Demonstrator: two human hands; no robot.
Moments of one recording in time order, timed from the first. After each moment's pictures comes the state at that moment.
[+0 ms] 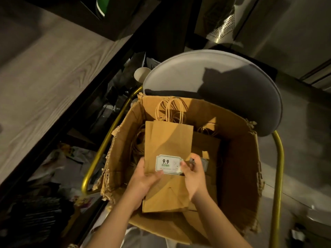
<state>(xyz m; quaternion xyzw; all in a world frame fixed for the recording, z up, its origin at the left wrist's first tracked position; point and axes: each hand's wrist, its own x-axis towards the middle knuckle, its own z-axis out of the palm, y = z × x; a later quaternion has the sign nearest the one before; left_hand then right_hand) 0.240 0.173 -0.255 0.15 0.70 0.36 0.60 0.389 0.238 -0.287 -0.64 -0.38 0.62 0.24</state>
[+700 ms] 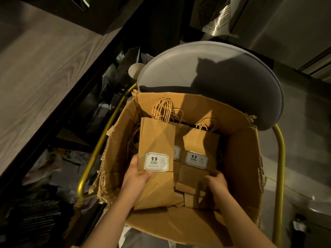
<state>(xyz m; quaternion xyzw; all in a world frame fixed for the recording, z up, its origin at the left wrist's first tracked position) 0.234 0.179 -0.263 0.22 0.79 0.28 0.50 0.471 0.251 -0.349 -0.81 -0.24 0.52 0.06</state>
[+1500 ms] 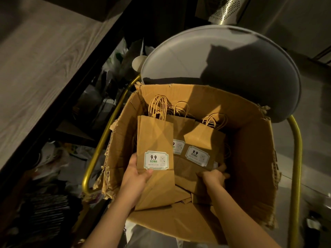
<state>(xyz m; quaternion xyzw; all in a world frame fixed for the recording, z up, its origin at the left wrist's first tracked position) 0.228 0.165 -0.266 0.19 0.78 0.31 0.50 0.437 0.247 -0.376 -0.85 -0.28 0.44 -0.03</state>
